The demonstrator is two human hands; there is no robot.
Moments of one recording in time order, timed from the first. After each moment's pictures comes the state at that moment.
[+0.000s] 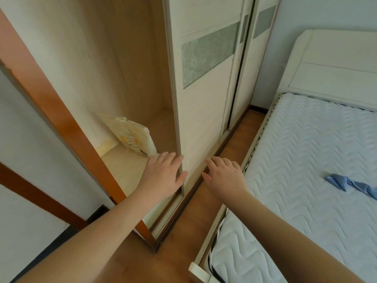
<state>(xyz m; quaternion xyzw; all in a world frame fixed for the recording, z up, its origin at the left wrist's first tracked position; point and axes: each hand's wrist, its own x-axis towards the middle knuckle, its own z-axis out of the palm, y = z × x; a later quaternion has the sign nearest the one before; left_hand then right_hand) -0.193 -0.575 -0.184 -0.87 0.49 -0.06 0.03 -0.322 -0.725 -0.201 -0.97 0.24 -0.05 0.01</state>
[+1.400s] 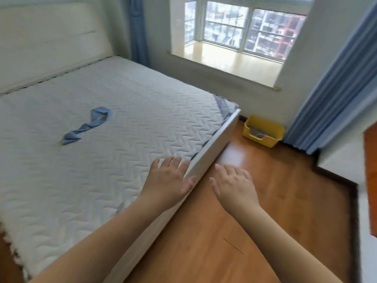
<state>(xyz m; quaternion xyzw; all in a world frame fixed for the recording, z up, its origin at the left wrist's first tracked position) -0.827 -0.572 -0.202 -0.30 0.95 0.00 -0.08 -0.979 -0.448 -0.214 -0.50 0.87 -0.02 -0.01</state>
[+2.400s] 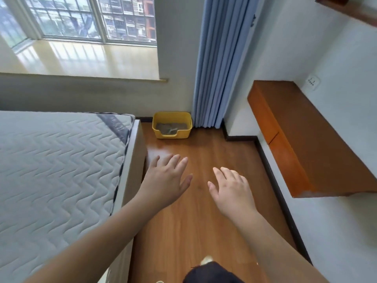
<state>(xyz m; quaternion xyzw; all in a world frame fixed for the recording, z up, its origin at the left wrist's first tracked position) -1.280 -0.656 -0.235 0.04 1.00 0.04 -0.06 -1.310 -0.453 -0.235 -0.18 0.98 -0.04 0.06</state>
